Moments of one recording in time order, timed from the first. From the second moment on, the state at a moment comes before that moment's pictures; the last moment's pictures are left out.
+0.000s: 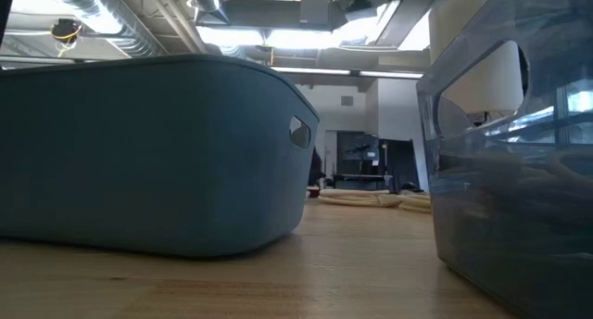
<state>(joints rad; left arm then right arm) 0.08 1.64 1.80 -0.12 0.44 0.16 0.25 1.14 1.24 -0.12 0.21 0.07</state>
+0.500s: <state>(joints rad) 0.10 1.63 1.80 -0.17 0.41 0.08 0.25 1.13 1.24 -0.19 0.23 0.06</state>
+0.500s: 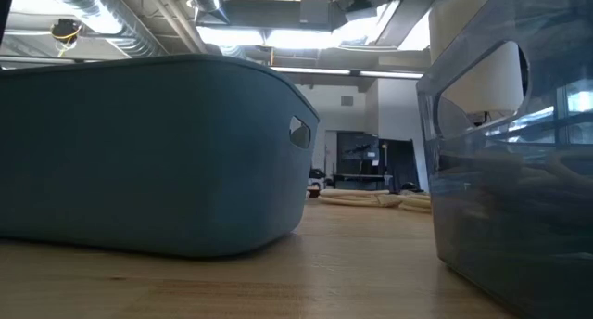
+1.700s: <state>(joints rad) 0.36 1.48 1.79 -1.19 -0.27 0.06 0.64 1.24 0.88 -0.24 -0.13 1.11</state>
